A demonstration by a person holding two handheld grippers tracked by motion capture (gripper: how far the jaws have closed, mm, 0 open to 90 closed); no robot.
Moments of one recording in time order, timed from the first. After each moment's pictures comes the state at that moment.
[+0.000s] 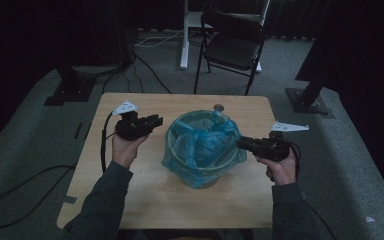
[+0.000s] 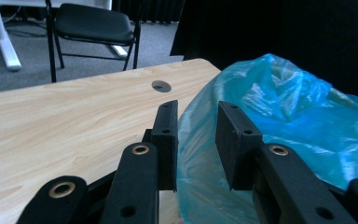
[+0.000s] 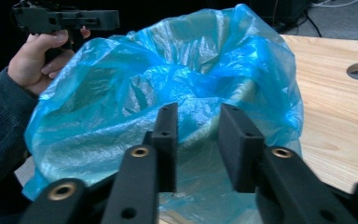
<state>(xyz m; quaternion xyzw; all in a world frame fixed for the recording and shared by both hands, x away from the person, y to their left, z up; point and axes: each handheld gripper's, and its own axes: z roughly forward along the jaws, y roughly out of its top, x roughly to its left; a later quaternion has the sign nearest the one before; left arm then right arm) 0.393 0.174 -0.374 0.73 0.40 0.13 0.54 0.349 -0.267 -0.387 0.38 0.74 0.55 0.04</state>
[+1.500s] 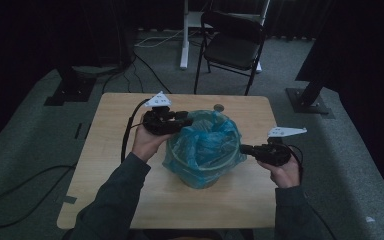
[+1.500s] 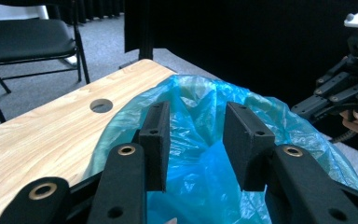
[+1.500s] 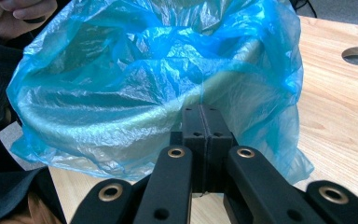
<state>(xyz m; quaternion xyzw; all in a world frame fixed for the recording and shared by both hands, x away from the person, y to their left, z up) 0.392 0.096 -0.335 0.80 0.28 0.11 0.53 0.340 -0.268 -0.391 0.36 0.79 0.50 0.05</state>
